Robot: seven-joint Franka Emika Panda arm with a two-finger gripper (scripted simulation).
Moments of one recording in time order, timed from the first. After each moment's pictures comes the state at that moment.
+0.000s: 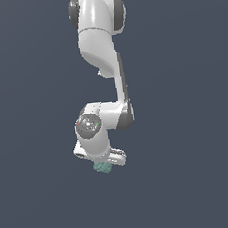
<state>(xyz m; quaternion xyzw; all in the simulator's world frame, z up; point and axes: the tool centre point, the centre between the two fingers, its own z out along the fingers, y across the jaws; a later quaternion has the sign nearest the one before) 0.107 -0.071 0.040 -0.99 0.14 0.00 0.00</state>
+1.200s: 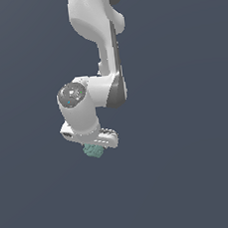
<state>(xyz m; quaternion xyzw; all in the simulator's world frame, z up) 0.062 -0.095 0.116 -0.99 0.14 0.00 0.00</state>
